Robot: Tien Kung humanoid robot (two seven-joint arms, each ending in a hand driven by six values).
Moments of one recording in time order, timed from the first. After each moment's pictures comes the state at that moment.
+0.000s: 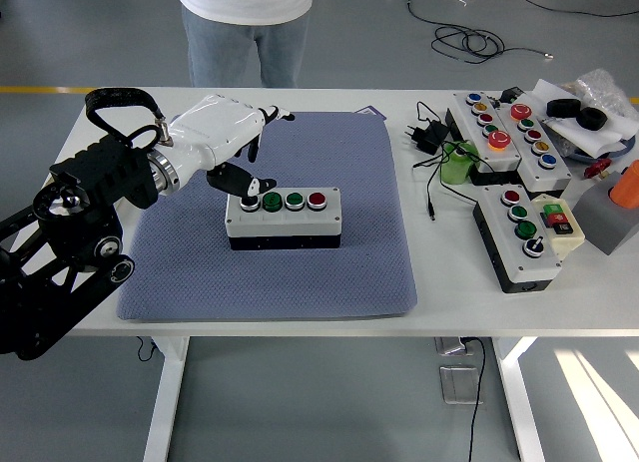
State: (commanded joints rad) left arm -0.72 0.40 -0.86 -1.49 2.14 -0.22 0.19; right arm 0.17 -0.18 1.07 0.18 -0.87 -0.25 -0.25
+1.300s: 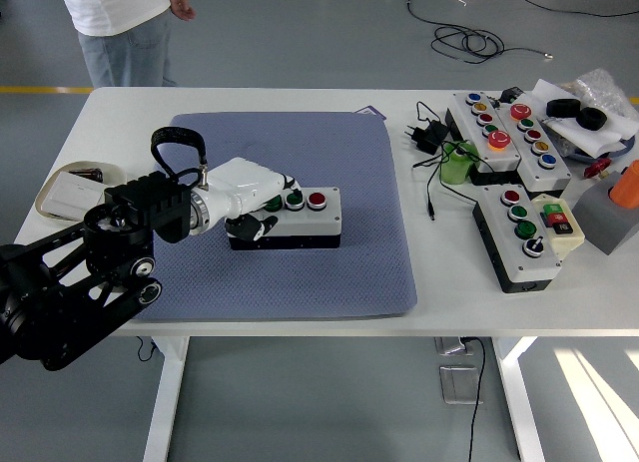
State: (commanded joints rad) left arm -0.76 0.35 -0.70 -1.37 2.07 -0.30 0.22; right arm 0.18 -0.19 1.08 0.18 -0.88 -0.25 -0.25
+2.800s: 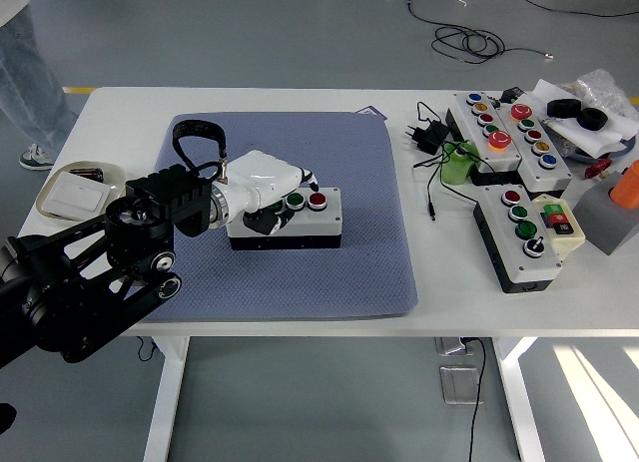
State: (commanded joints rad) left arm -0.81 0.30 -0.67 -1.35 2.07 -0.30 0.24; right arm 0.18 -0.19 1.06 0.18 -0.87 -0.25 -0.25
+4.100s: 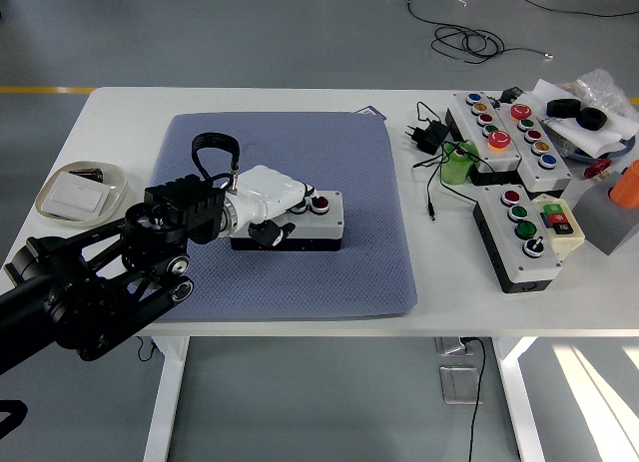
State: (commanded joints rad) left arm -0.82 0.27 -0.63 -1.28 2.07 -0.31 0.25; right arm 0.19 -0.19 1.07 0.18 -0.88 -0.25 -0.25
